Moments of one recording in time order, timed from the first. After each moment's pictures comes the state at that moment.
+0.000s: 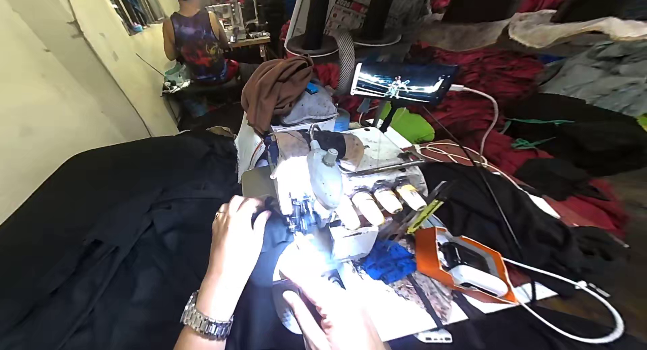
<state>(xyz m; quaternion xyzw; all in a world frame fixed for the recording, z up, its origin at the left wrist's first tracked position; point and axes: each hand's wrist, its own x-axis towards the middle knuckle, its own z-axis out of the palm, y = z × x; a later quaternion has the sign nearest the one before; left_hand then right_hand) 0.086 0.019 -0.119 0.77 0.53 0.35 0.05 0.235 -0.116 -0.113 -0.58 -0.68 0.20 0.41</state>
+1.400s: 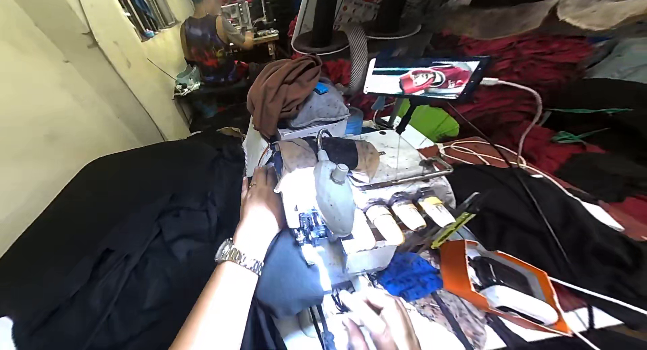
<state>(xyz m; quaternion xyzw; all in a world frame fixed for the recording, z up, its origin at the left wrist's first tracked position) 0.126 0.068 -0.096 0.81 0.57 0.12 0.05 0.284 -0.122 -0.193 -0.55 -0.68 0.01 0.49</state>
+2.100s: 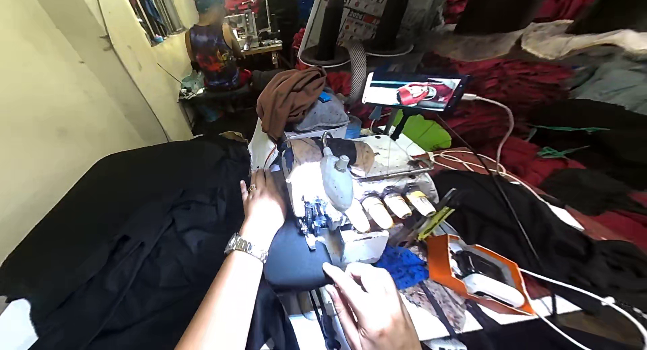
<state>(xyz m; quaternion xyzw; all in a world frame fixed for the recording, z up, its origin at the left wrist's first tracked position) 0.122 0.069 -0.104 0.77 0.63 0.11 0.06 0.272 -0.113 -0.151 -0.58 -0.70 -0.10 0.39</state>
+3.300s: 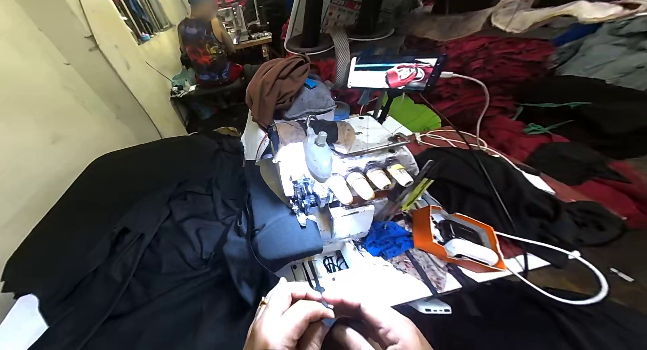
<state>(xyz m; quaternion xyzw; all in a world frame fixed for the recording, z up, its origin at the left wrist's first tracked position) 0.085 -0.134 -0.101 0.78 0.34 0.39 0.34 0.270 -0.180 -0.105 -0.47 -0.59 0.43 0.49</state>
